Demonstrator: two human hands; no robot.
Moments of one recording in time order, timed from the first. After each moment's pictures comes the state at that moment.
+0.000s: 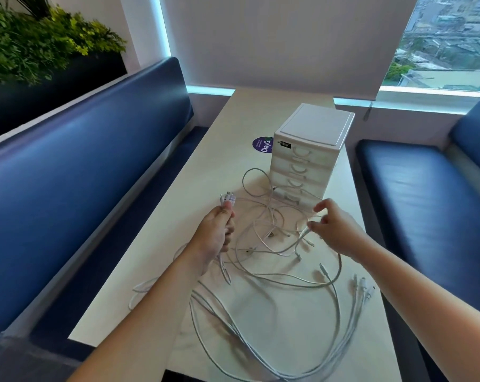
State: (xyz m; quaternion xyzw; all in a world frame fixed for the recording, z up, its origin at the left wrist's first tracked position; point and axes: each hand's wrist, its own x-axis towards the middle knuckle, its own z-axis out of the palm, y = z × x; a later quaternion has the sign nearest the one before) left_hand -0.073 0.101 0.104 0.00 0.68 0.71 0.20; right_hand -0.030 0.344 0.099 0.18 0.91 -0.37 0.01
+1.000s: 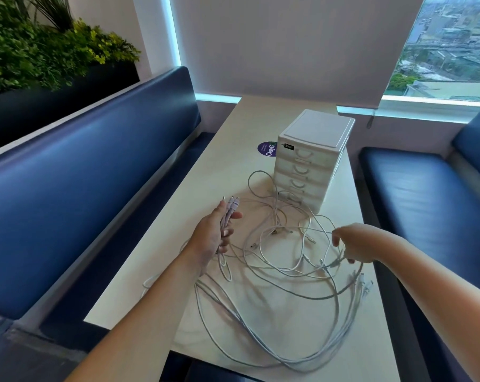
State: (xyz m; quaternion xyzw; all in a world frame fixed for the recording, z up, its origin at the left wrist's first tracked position) left_hand -0.046 0.083 0.111 -0.03 0.66 0.72 0.21; right_hand -0.006 0.366 0.114 0.08 0.96 0.02 0.28
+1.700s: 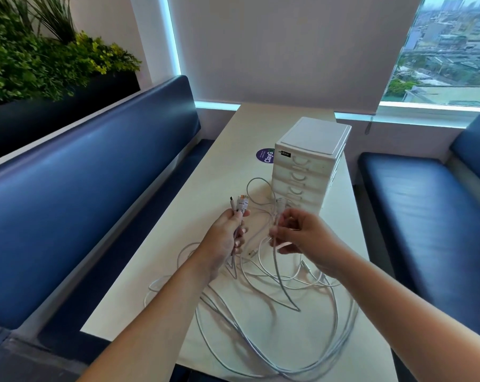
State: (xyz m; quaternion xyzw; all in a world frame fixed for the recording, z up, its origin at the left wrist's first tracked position) left_hand -0.040 0.106 0.121 0.04 0.65 0.73 0.20; right_hand 0.005 0.277 0.138 0.04 0.72 -0.69 0.05
